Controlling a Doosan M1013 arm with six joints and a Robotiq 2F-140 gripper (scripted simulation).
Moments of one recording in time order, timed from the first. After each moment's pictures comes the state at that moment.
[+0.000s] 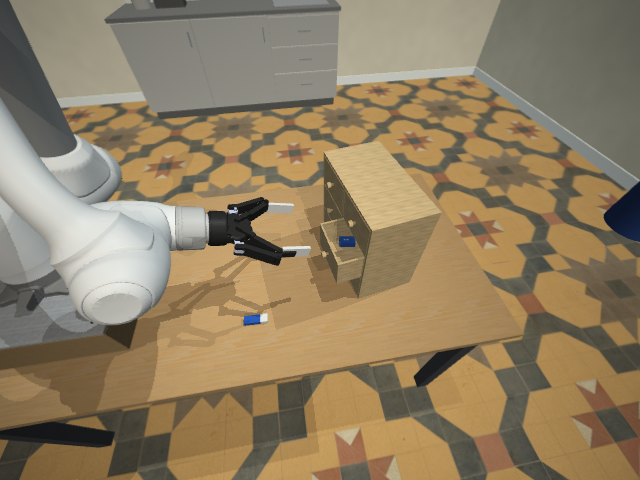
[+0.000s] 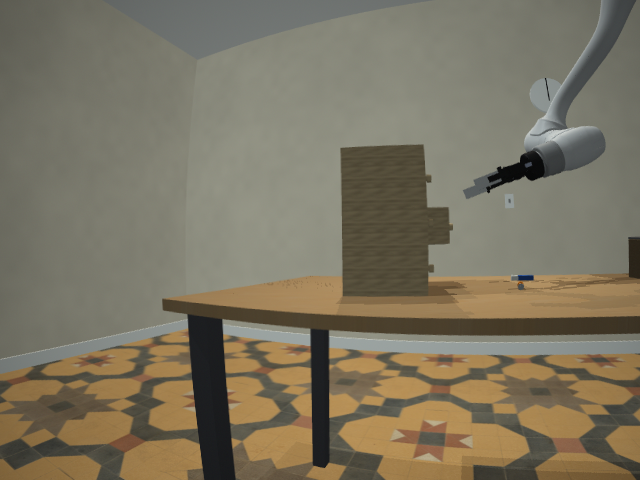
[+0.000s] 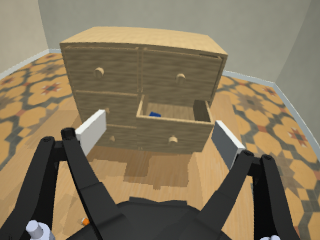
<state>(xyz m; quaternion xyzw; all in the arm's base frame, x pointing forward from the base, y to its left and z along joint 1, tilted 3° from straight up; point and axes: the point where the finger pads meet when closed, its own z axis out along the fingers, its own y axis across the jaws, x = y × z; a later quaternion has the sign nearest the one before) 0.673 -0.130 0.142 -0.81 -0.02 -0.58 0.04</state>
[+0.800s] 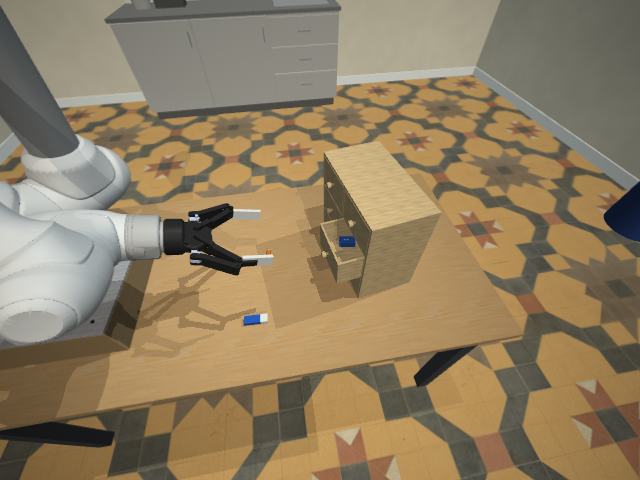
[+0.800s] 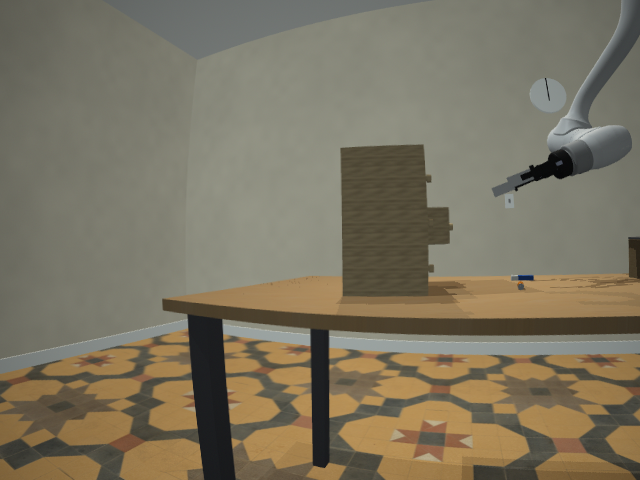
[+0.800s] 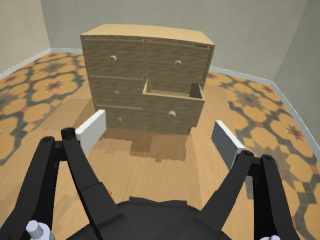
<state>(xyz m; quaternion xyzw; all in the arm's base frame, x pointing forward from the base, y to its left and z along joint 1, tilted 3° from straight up) 0.588 -0.138 0.145 -0.81 -0.02 -0.58 0.04</state>
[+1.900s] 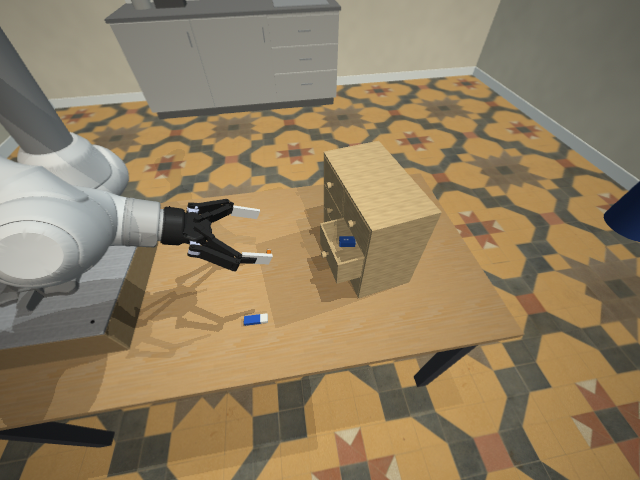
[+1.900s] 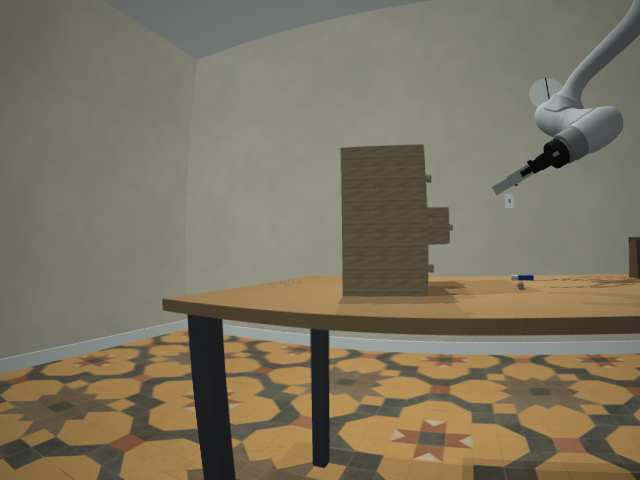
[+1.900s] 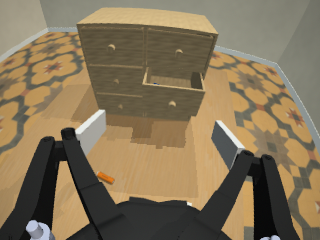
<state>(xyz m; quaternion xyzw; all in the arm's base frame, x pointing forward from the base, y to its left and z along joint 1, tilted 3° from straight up) 0.586 -0.139 0.150 -0.85 -0.03 -0.52 0.04</state>
